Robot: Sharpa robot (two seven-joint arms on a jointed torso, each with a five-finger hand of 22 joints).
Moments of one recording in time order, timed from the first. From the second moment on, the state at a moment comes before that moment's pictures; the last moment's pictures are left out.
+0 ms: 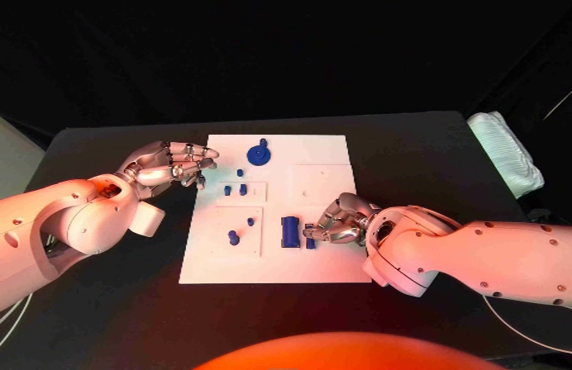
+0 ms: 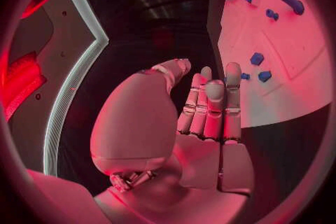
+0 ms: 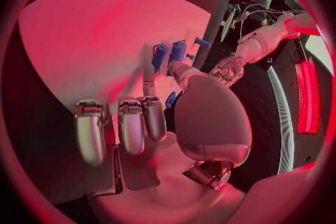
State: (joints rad) left arm 1.16 -0.96 -0.03 1.53 -0.21 -0.07 0.21; left_hand 1.42 -0.22 0.48 0.16 0.31 0.84 0.19 0.26 0.38 0.90 0.12 0.54 0.31 1.04 0.06 1.40 0.65 0.17 0.84 0.16 1.00 0.78; right arm 1.10 -0.96 -0.19 1.92 -1.05 -0.59 -0.61; right_hand 1.11 -0.24 0.36 0.27 0.23 1.09 0.06 0.34 0.51 1.47 -0.01 1.48 1.31 1.47 -0.08 1.57 1.31 0.01 1.47 0.03 1.56 1.31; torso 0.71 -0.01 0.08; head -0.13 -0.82
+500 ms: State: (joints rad) left arm 1.16 -0.96 -0.03 1.53 -0.21 -0.06 0.21; left_hand 1.42 -0.22 0.48 0.16 0.31 0.84 0.19 0.26 0.38 0.90 0.12 0.54 0.31 1.04 0.06 1.40 0.65 0.17 0.84 0.16 1.00 0.78; right arm 1.10 -0.97 -0.19 1.91 -1.04 -0.56 -0.59; right_hand 1.14 -0.23 0.34 0.26 0.21 1.09 0.06 0.34 0.50 1.47 -0.01 1.48 1.31 1.47 -0.08 1.57 1.31 0.01 1.47 0.03 1.56 1.31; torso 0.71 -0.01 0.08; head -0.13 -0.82
